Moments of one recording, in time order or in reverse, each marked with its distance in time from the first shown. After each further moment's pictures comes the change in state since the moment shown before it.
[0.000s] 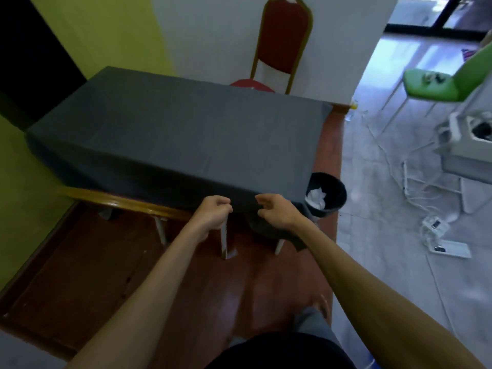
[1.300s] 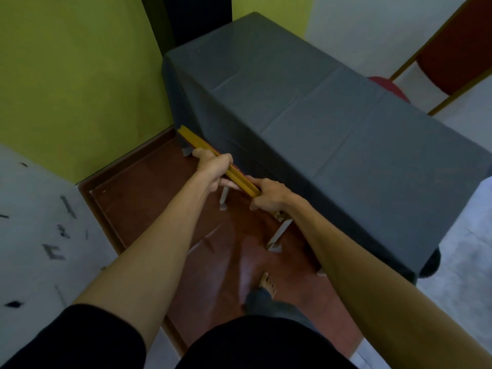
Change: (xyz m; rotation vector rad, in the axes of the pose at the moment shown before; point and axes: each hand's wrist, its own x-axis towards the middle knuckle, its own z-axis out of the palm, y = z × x) left_hand 0.054 -0.068 -0.232 -0.765 0.452 -0.290; right_hand 0.137 -0.212 0.168 -0.536 -0.514 -0.246
